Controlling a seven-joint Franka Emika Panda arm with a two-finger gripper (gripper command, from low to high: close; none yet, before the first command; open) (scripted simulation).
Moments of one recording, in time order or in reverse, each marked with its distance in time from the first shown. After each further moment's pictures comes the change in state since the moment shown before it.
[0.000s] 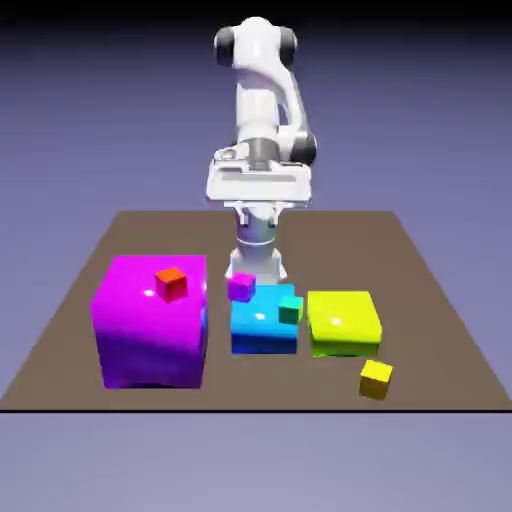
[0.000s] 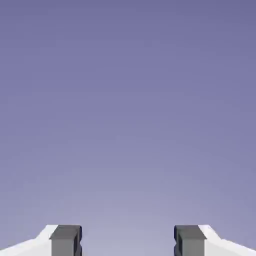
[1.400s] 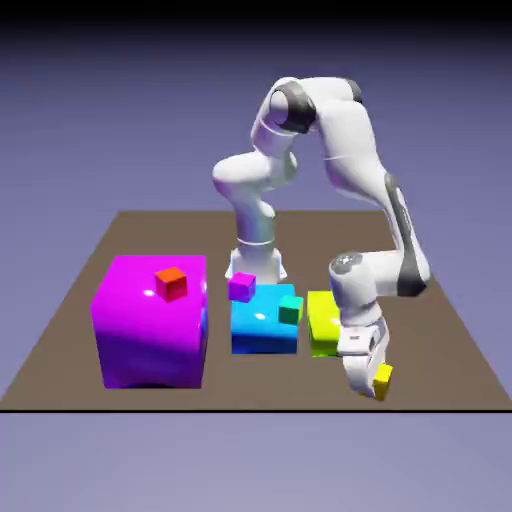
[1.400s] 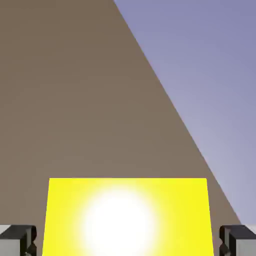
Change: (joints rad) arm 0.588 1.066 -0.064 0.568 1.044 -0.120 -1.505
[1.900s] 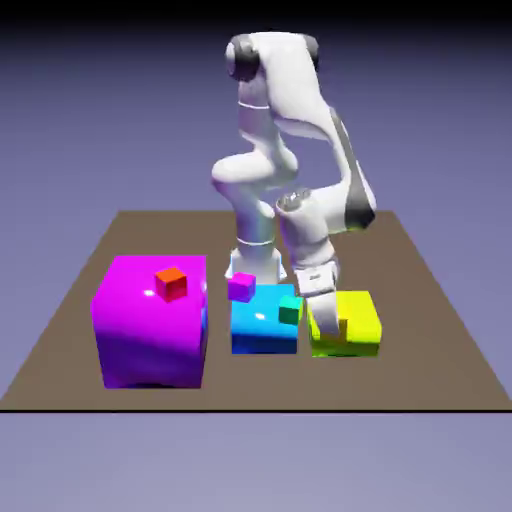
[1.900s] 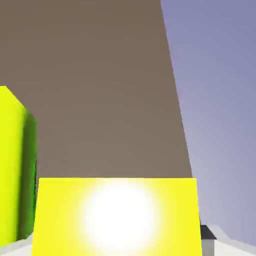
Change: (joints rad) arm -0.156 -0.543 -0.188 -0.289 -0.517 -0.402 -0.248
